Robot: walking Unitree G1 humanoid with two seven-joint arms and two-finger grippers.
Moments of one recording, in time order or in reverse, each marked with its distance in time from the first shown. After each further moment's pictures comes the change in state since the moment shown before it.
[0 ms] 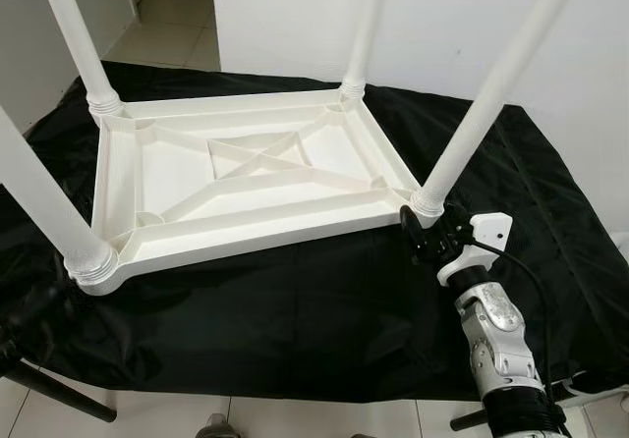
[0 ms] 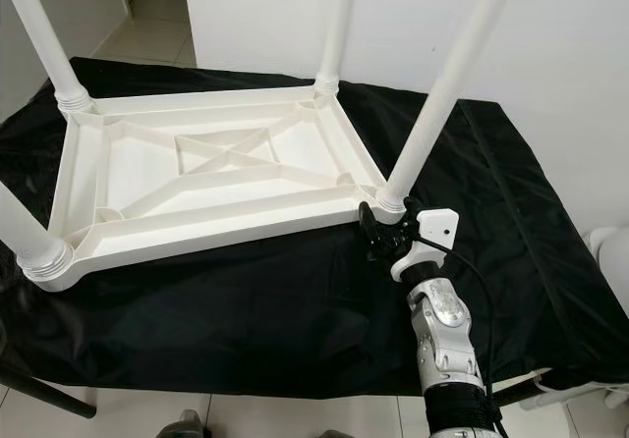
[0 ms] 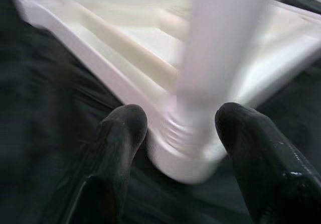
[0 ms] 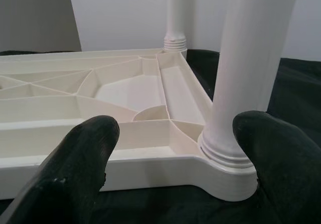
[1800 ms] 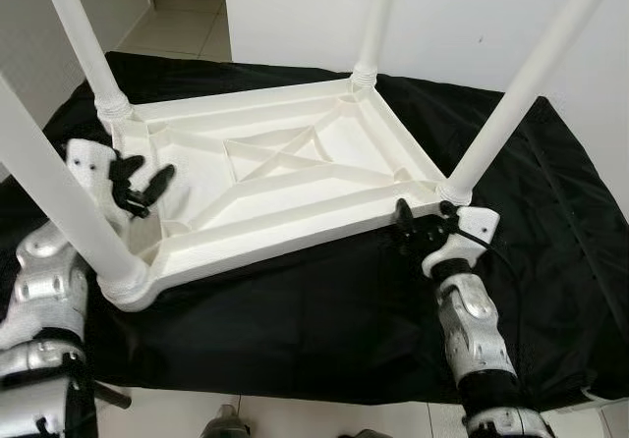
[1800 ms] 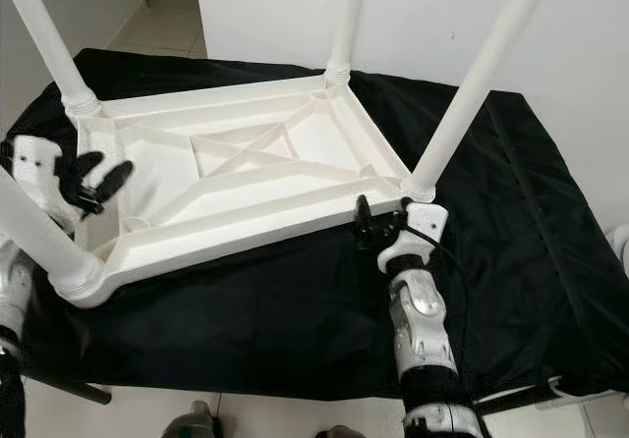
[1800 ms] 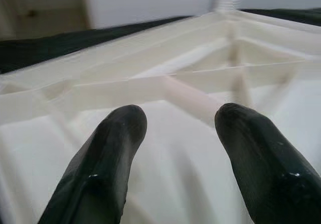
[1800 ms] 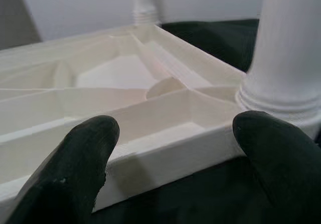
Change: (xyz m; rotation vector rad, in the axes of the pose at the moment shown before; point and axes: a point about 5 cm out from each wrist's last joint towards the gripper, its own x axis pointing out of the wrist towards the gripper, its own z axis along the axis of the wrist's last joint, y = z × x) left arm 0.175 -0.035 0.021 0.048 -0.143 0.080; right arm 0.022 0.004 -0.015 0.063 0.055 -0.217
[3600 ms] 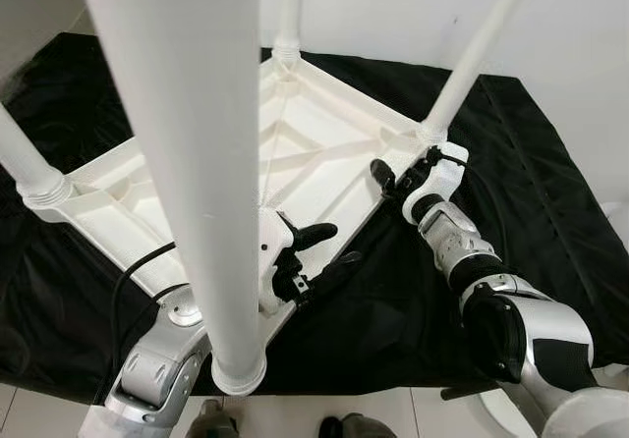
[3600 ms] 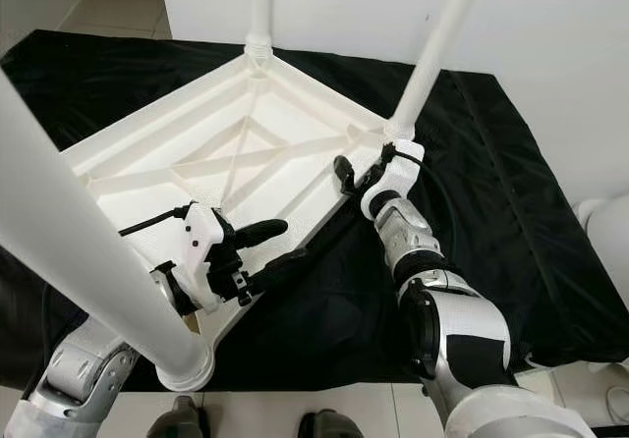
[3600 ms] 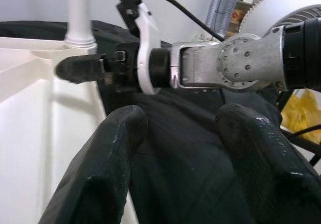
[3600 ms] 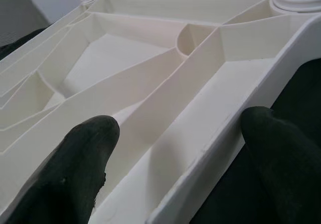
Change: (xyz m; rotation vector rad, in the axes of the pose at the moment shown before) left arm -0.008 -0.191 0.043 -0.142 -0.112 -0.628; right arm 0.083 0.032 0.017 0.220 0.235 0.241
